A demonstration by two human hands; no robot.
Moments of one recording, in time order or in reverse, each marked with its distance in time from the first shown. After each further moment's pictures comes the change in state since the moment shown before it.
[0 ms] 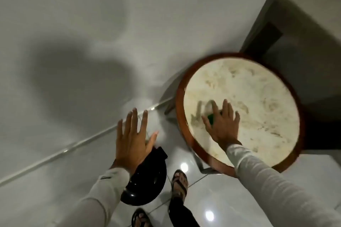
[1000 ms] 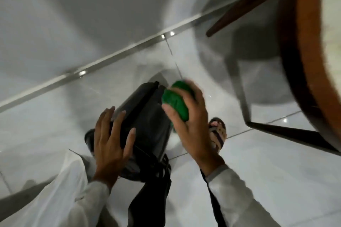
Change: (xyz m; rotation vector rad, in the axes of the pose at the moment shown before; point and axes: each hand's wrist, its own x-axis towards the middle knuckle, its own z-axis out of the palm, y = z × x) left_hand -0.131 -0.181 0.275 -0.297 0.099 -0.327; right_hand -0.098 -0.195 0.277 0.961 -0.144 -0.227
